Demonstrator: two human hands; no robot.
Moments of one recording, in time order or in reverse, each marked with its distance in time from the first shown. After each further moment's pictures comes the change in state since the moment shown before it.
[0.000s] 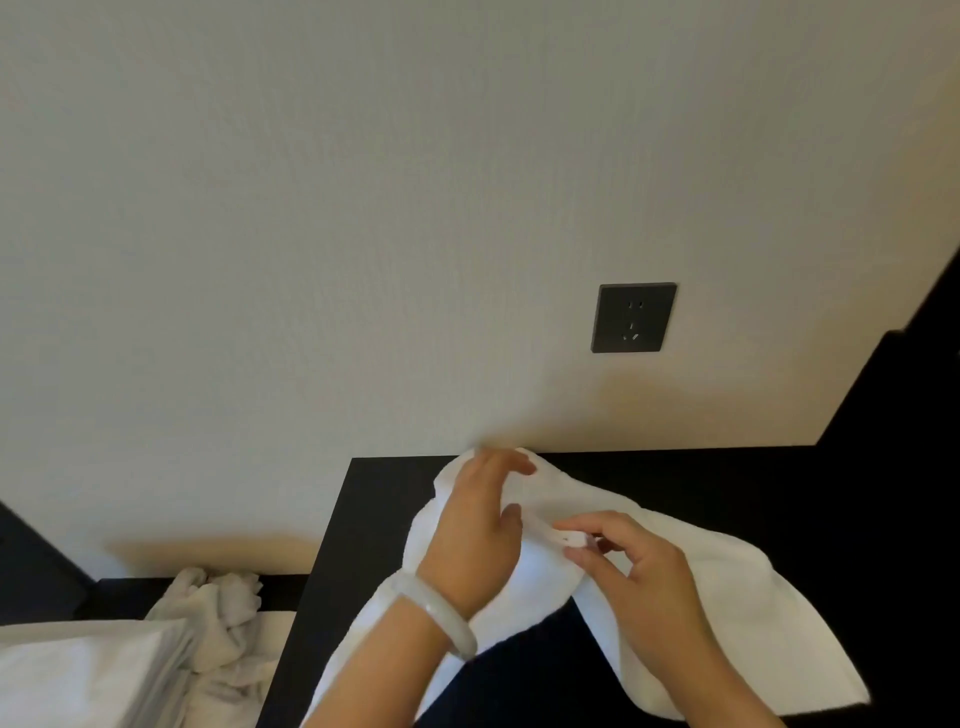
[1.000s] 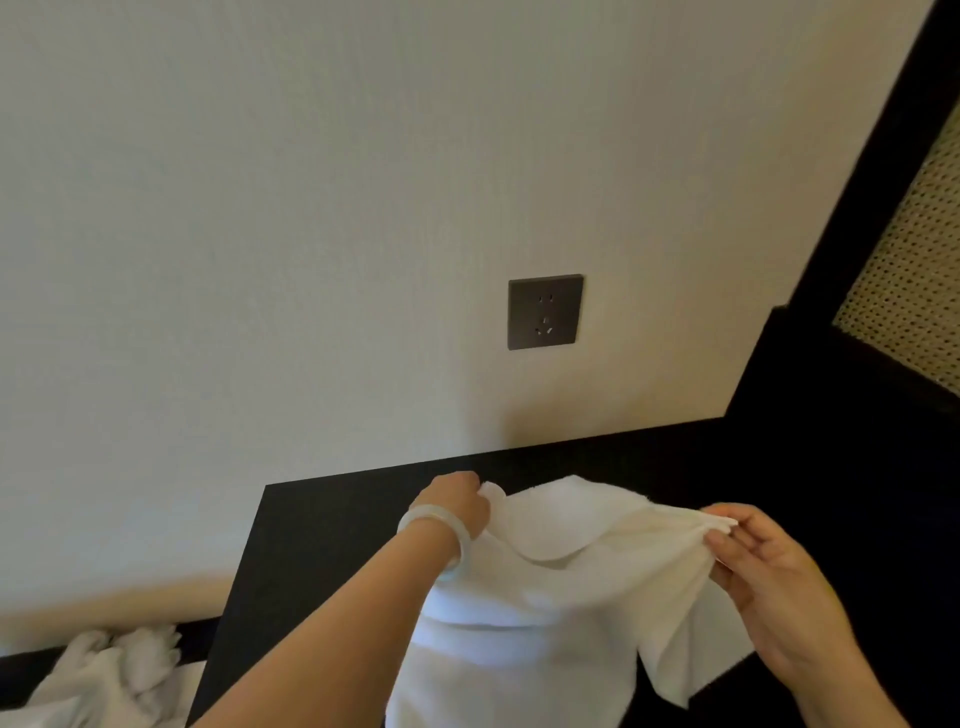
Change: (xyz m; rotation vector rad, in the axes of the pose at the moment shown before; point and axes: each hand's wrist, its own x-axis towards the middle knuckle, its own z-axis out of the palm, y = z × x) left_hand 0.094 -0.033 0.079 0.353 -0.444 -0.385; right_hand -0.005 0.083 -0.124 0.617 0.295 0.259
